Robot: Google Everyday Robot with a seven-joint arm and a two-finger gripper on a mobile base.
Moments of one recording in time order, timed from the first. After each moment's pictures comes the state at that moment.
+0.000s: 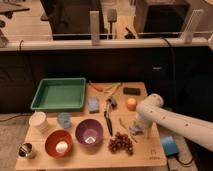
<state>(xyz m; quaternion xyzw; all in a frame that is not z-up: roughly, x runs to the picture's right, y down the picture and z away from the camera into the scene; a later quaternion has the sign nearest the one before) 0.210 0.230 0.843 -0.30 -0.11 -0.32 0.89</state>
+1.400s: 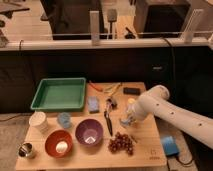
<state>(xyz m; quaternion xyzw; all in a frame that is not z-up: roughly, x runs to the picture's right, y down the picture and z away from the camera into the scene) 0.127 0.149 0.774 -0.16 -0.21 -0.39 0.88</state>
